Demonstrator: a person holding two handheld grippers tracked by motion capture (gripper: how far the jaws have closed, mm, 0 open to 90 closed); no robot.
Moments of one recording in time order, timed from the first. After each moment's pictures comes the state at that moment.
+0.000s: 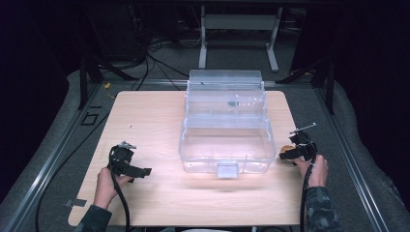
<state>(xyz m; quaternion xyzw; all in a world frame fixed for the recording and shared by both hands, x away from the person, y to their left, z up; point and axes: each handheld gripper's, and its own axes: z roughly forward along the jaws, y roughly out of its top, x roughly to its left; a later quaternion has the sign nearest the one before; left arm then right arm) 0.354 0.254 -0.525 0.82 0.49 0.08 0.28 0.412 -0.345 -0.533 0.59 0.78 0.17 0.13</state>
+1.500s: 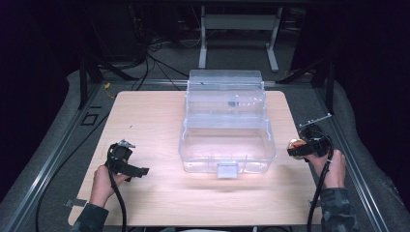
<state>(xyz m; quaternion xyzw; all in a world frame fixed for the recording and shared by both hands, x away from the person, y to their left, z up) 0.356 0.256 -0.517 0.83 0.48 0.09 0.26 0.382 -0.346 -0.455 0.55 0.80 0.19 0.14</state>
